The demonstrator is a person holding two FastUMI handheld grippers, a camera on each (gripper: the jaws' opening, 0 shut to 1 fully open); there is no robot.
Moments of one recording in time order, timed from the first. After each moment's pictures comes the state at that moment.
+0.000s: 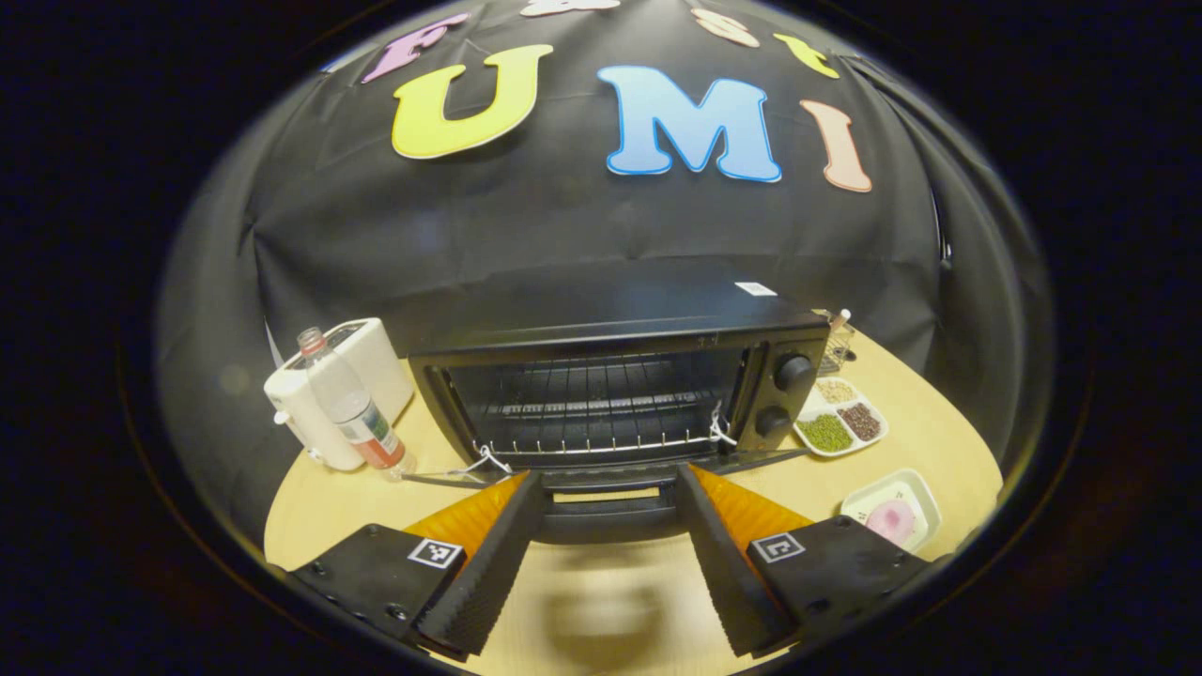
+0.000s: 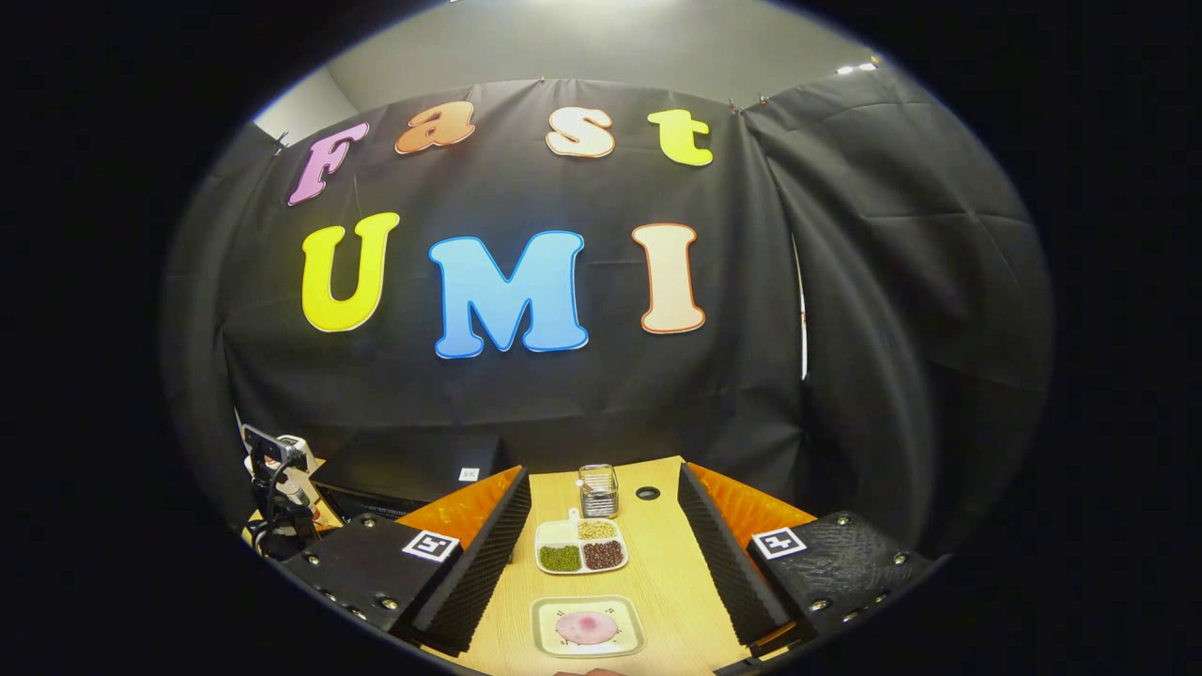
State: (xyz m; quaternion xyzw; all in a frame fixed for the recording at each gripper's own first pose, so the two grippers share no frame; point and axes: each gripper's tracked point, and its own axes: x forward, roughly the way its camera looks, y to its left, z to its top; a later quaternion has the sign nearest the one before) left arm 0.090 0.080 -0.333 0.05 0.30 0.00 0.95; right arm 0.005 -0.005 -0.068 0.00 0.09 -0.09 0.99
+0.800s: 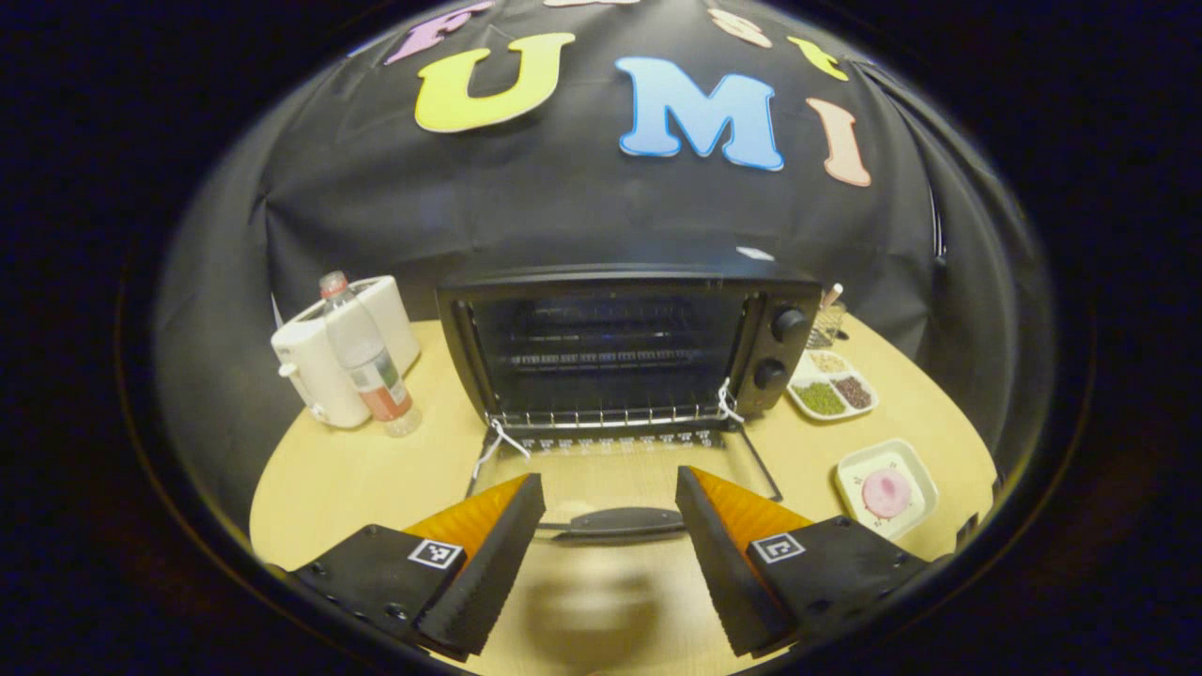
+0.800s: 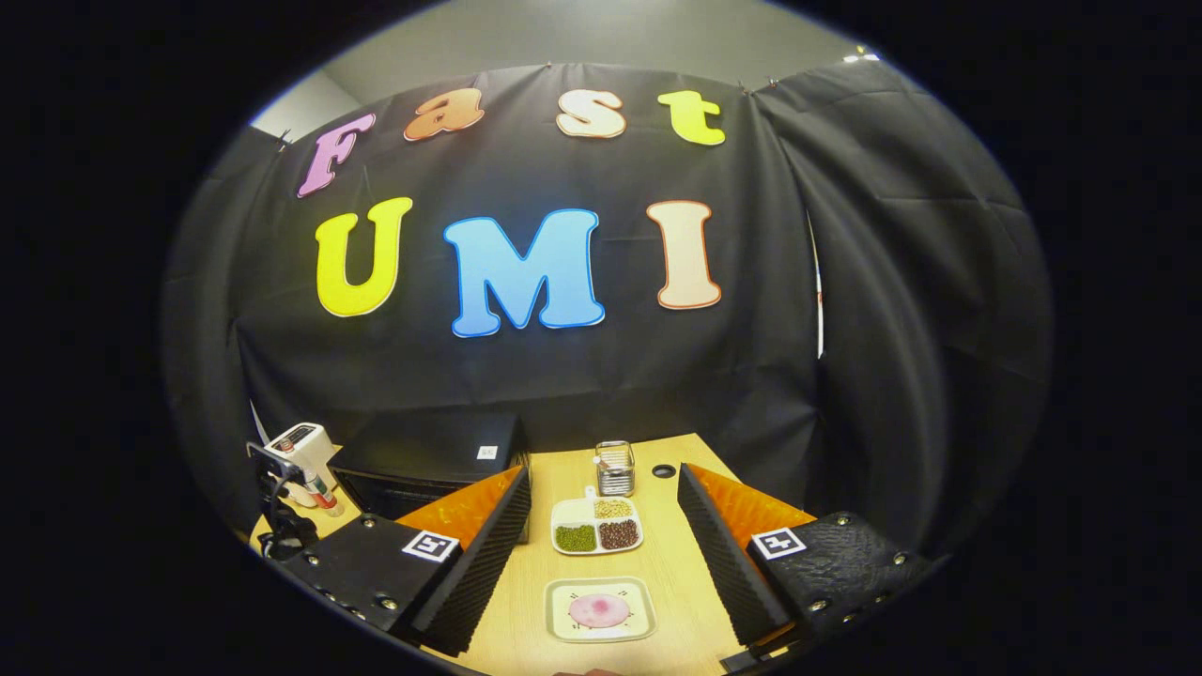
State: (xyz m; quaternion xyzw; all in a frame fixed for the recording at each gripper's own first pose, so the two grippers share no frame) left arm 0.048 0.094 -0.328 0.03 0.30 0.00 0.95; right arm 0.001 0.004 -0.089 0.02 0.14 -0.05 0.99
